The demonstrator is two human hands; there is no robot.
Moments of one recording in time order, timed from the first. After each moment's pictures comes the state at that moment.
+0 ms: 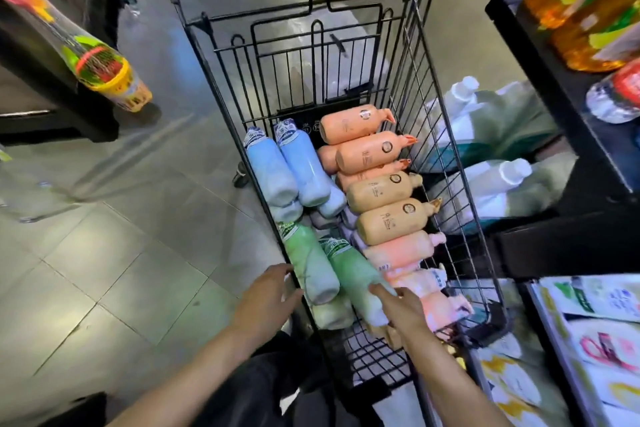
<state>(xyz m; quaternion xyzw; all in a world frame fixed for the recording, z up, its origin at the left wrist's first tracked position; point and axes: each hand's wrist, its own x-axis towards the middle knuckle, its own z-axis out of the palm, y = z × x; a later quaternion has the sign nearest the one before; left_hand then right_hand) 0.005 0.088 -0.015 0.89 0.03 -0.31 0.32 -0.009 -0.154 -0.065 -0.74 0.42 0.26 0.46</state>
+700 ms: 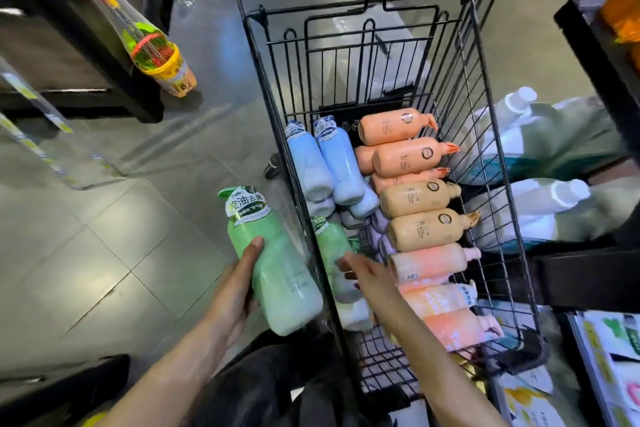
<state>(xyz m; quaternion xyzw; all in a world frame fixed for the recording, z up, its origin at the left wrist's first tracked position) -0.002 0.136 0.023 0.52 0.43 -0.18 0.71 0.030 -0.068 -0.020 -0.77 0.15 0.34 0.52</state>
